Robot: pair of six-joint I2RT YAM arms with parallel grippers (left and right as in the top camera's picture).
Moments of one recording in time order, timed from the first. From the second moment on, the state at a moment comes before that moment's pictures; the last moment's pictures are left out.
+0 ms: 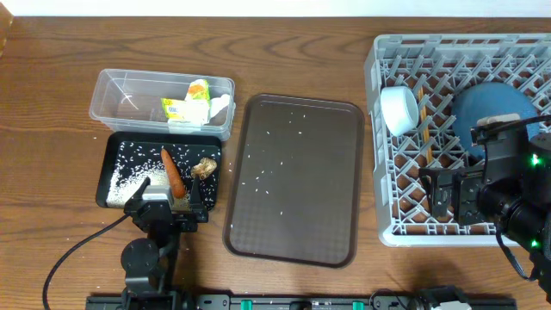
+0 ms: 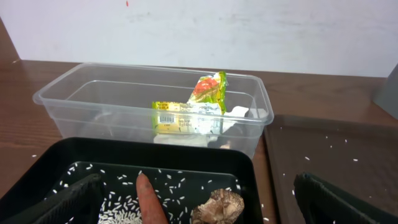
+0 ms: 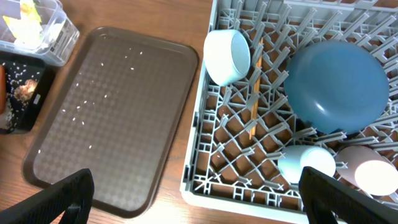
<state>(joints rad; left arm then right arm) 0.02 0.01 0.06 -0.20 0.04 -0.07 0.15 1.01 1.63 -1.45 -0.04 0.02</state>
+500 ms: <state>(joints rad) 0.02 0.01 0.02 -0.10 0.04 -0.07 0.15 1.01 1.63 -1.45 -0.04 0.02</state>
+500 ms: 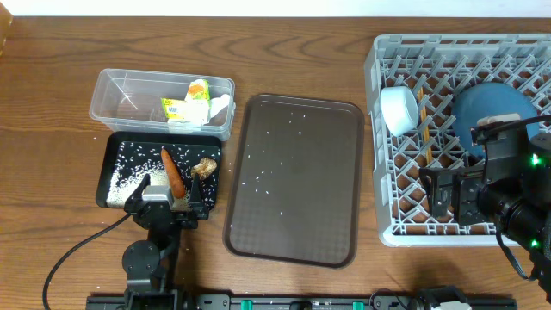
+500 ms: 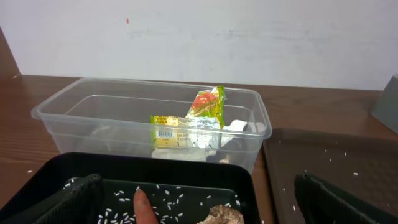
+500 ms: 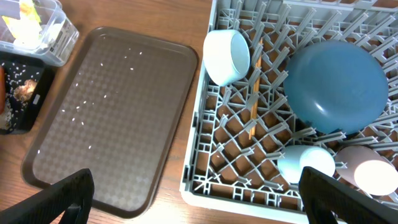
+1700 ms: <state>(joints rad) 0.02 0.01 0.02 -0.11 0.04 -0.07 0.15 1.01 1.63 -1.45 -0.04 0.02</state>
